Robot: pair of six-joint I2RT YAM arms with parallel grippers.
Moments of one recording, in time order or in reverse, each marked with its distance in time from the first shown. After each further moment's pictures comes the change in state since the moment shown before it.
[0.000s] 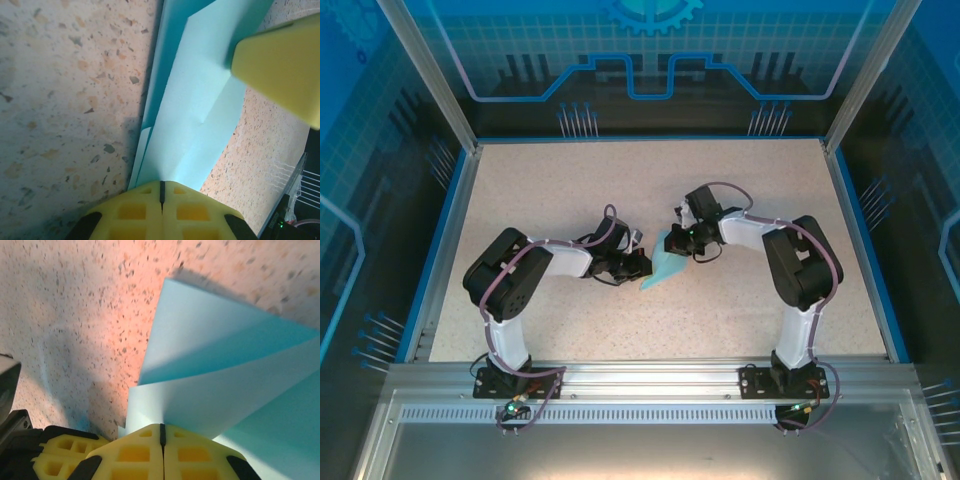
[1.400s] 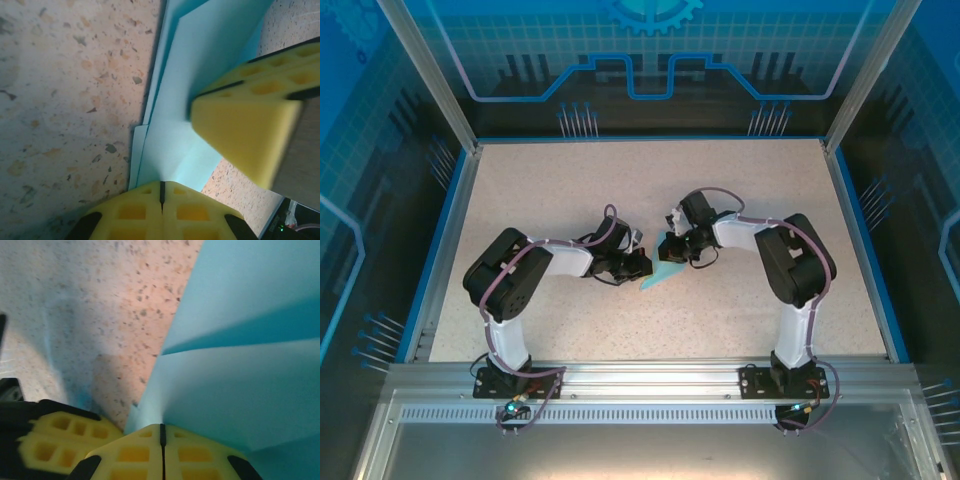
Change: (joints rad) left arm -0.005 0.000 0.008 -0.016 -0.018 -0.016; right arm 0.035 0.053 -0.005 0.000 -0.084 -0.085
